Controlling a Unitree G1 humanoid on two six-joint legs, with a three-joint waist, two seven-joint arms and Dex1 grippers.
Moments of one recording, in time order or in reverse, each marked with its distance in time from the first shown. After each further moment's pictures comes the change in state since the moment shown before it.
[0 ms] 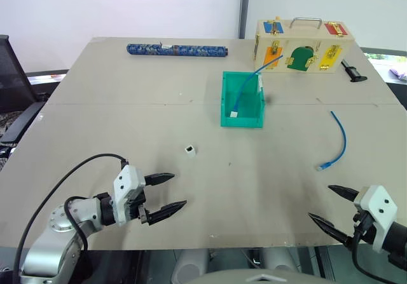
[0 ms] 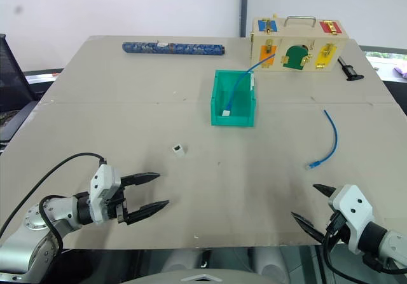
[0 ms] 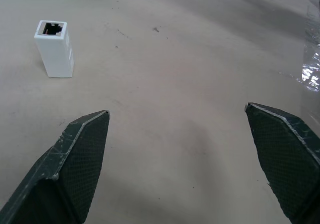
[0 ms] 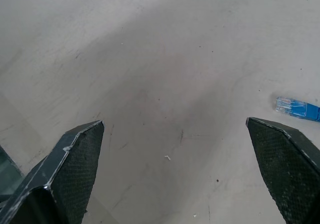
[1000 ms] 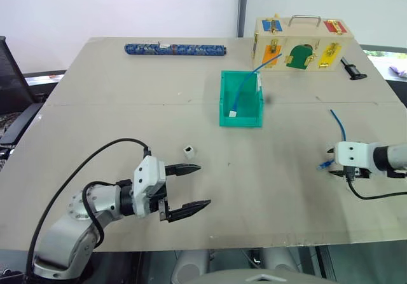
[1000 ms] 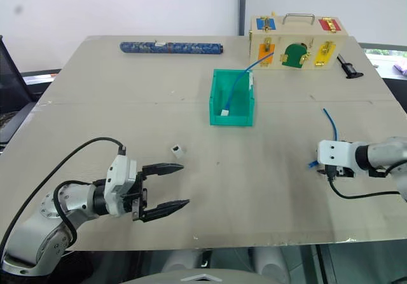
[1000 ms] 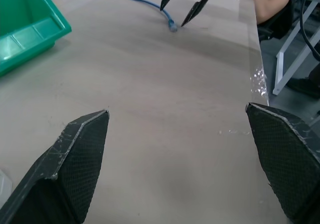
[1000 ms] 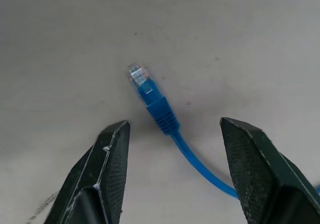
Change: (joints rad) left arm -0.099 -0.015 -0.084 -0.211 -0.050 0.089 0.022; right arm -0.974 -0.412 0.546 0.802 -0.497 -0.357 0.363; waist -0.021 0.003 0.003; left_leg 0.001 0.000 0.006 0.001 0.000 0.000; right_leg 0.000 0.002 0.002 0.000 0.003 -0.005
